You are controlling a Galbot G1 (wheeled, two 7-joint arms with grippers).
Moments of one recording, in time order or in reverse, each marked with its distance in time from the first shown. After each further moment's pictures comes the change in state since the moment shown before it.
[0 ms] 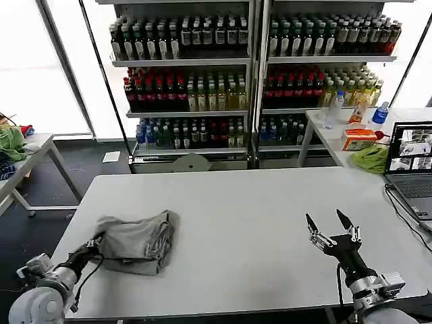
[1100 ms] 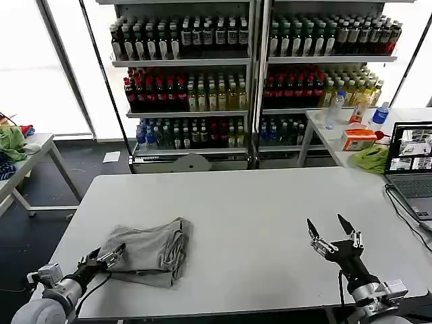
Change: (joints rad) left arm 0.084 0.048 0.074 -0.036 0.144 0.013 0.133; right arm -0.055 0.018 0.026 0.021 -0.014 0.014 -0.019
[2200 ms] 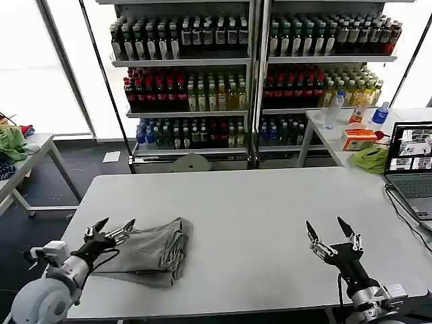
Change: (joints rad) left arm -0.043 0.097 0.032 -0.136 0.042 -0.028 -0.065; right arm -0.021 0.014 -0.003 0.014 -0.015 0.005 -0.001
